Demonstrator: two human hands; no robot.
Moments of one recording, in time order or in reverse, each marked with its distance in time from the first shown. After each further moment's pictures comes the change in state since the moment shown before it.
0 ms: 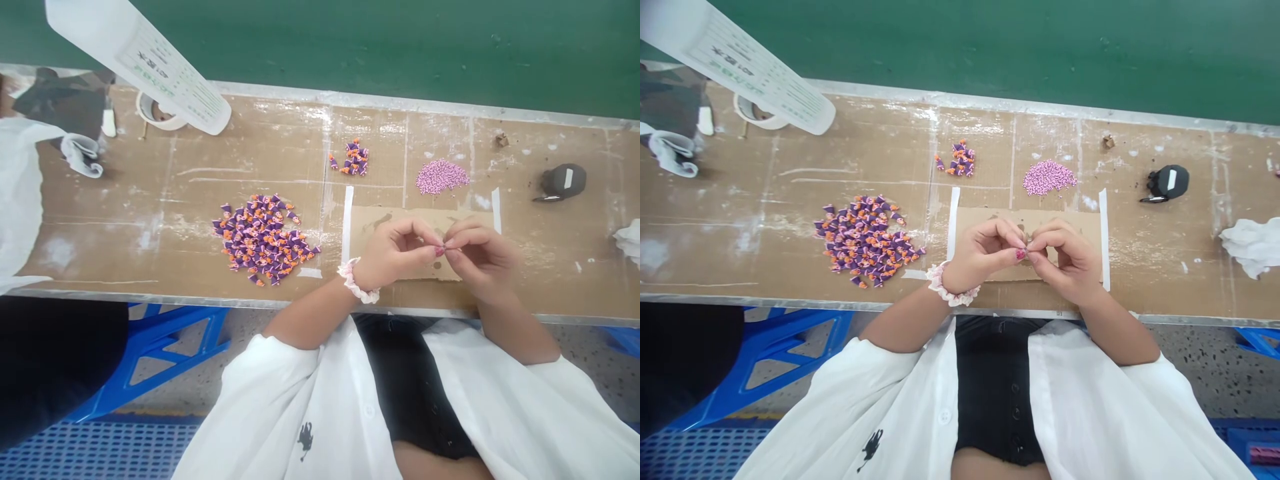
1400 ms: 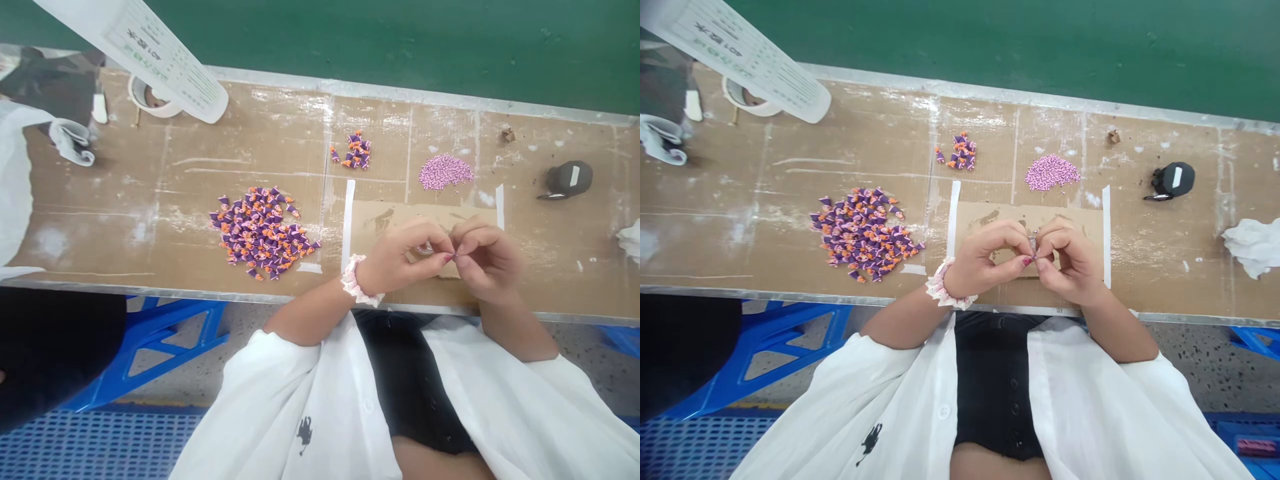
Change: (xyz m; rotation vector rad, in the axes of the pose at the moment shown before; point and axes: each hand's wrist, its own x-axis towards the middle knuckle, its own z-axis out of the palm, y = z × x) left_hand -0.004 0.002 -0.002 0.649 -0.081 0.494; right_hand -0.001 0.002 -0.003 0.040 -0.056 -0.042
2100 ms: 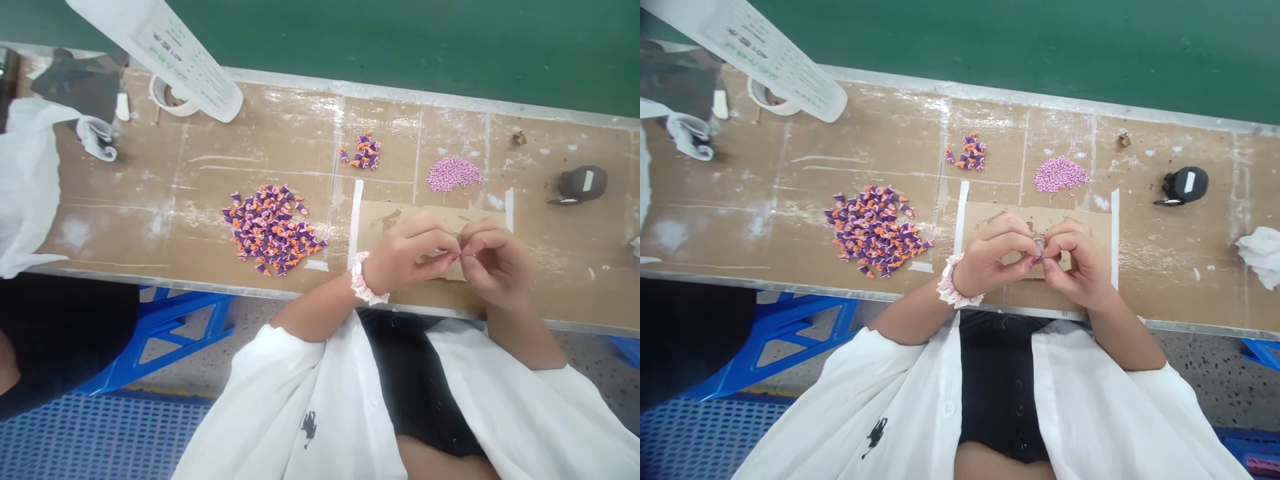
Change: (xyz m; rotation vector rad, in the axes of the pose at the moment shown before) left_hand 0.001 -0.006 0.003 0.353 0.100 0.283; right_hand -0.001 0.000 -0.005 -0.119 -0.049 -0.013
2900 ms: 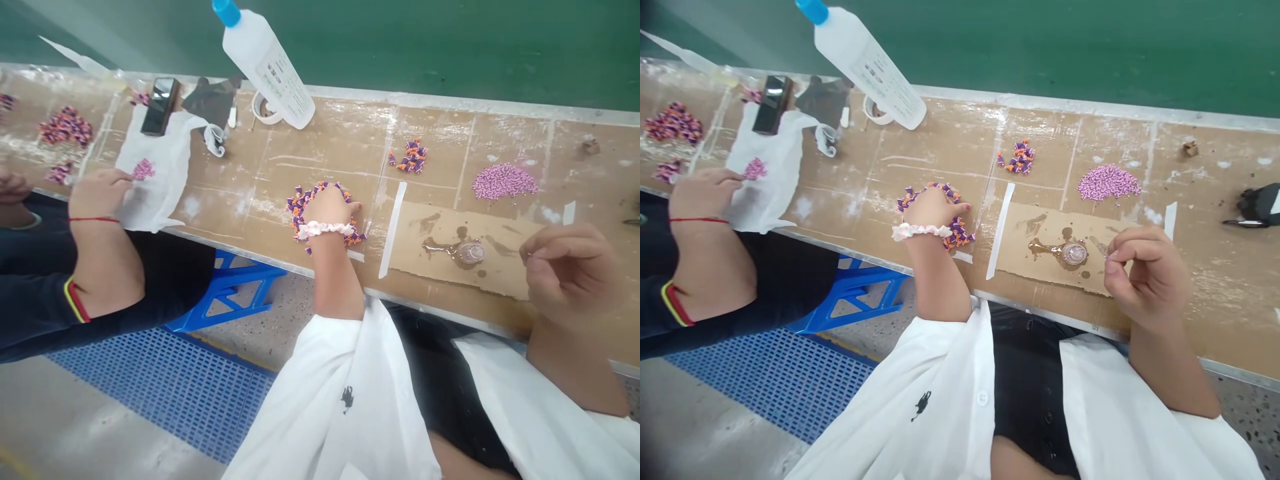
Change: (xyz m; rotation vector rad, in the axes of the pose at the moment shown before) left_hand 0.008 -0.025 -0.134 0.928 -0.276 -1.601; right_hand 0.006 0.005 -0.014 -0.061 0.121 -0.098
